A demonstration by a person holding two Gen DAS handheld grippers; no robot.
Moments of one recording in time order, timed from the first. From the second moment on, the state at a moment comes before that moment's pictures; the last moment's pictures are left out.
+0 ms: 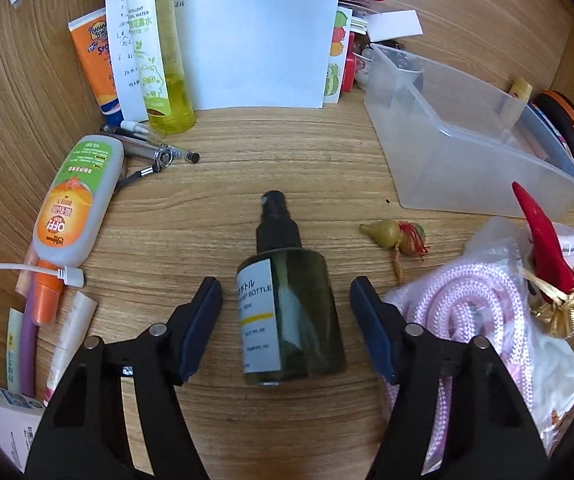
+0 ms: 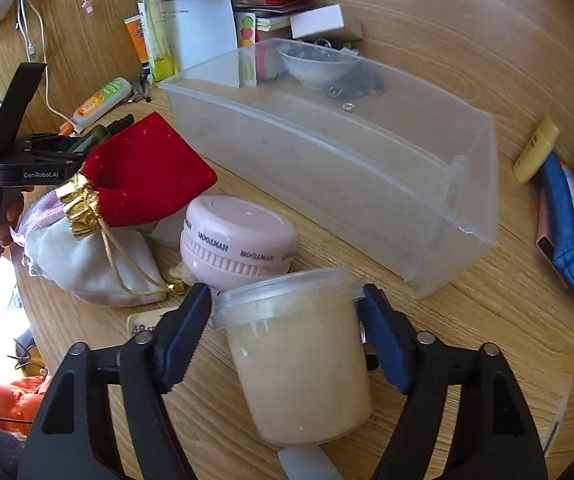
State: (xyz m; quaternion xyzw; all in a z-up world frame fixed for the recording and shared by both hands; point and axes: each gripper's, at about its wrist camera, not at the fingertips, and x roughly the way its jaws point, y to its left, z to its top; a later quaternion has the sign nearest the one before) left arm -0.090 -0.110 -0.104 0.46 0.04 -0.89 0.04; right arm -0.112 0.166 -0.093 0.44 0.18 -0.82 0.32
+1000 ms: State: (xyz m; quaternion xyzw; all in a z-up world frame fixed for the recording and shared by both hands) left arm -0.069 -0.100 -0.064 0.39 0.05 -0.92 0.03; right arm -0.095 0.216 -0.067 0.40 0.10 -0.85 0.34
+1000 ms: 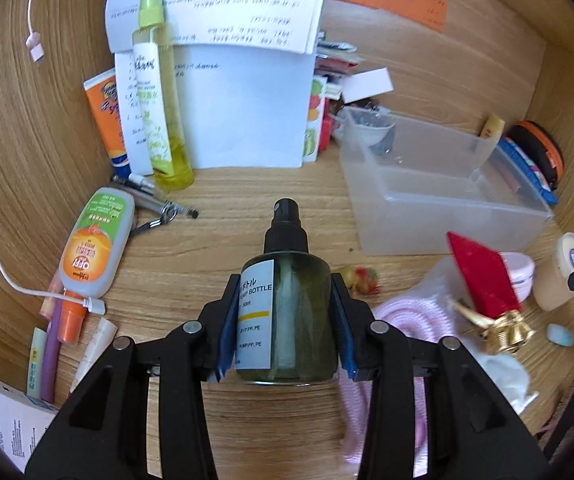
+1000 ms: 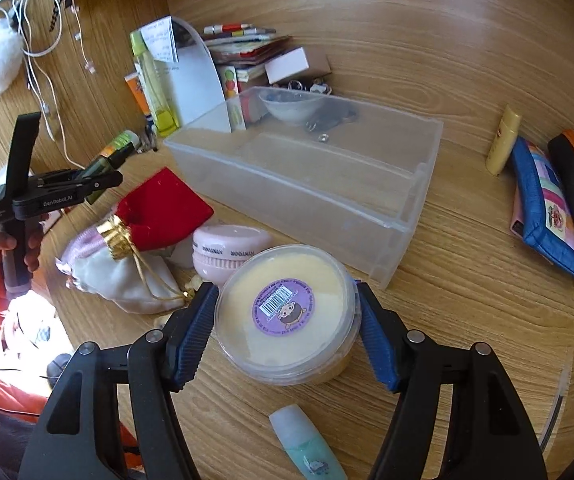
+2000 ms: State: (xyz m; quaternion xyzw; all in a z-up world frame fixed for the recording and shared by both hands) left arm -0.128 -0.063 0.003 0.34 0.03 -0.94 -0.06; right arm -0.161 0.204 0.008 0.35 0.07 -0.88 0.32
